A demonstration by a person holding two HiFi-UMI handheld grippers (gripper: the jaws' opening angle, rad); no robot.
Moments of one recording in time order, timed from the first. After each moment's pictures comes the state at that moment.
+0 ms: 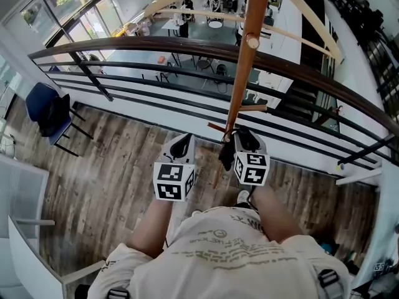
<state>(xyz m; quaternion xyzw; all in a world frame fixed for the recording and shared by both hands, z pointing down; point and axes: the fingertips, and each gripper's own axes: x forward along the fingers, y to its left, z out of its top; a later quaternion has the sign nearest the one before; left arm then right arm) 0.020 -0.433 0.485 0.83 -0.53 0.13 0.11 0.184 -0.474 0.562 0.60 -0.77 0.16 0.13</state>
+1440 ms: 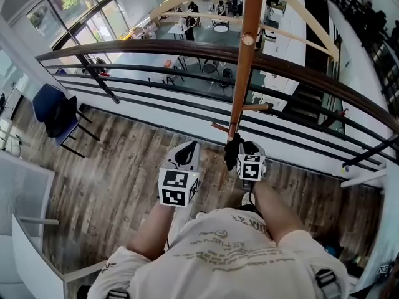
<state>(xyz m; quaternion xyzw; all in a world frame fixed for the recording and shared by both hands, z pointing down) 0.024 -0.401 0.487 0.83 -0.52 0.16 0.10 0.207 -0.468 0.676 0.60 -0.74 0.19 0.23</state>
